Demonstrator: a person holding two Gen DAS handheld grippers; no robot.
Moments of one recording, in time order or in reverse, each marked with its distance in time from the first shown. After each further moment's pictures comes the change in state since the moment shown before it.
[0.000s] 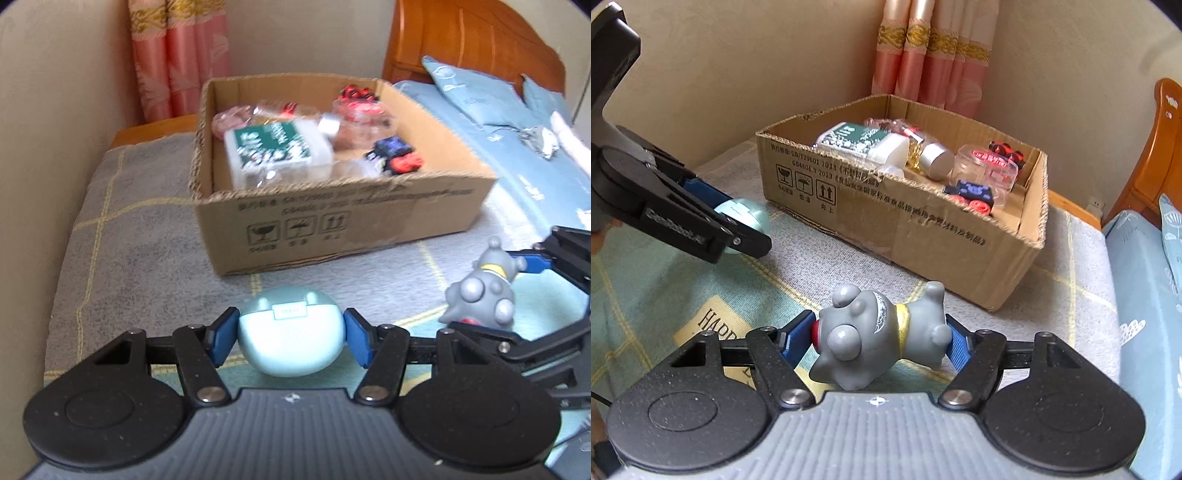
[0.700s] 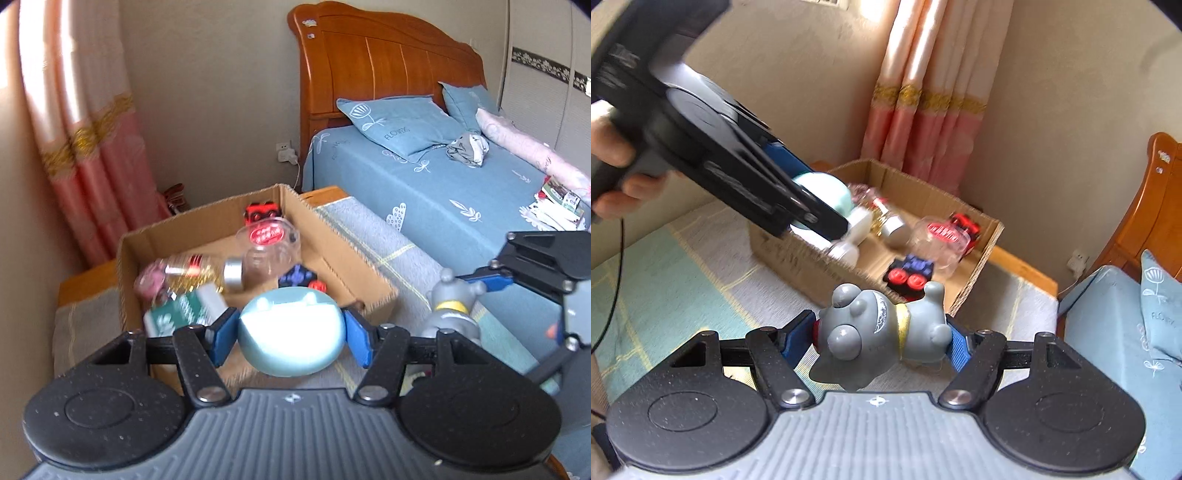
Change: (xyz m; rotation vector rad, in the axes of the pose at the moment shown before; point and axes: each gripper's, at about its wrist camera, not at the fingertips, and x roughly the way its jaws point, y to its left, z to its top) left arm -0.028 -0.064 0.100 0.255 -0.160 -0.117; right arm -0.057 -0.041 0.036 -0.087 -0.112 -0.022
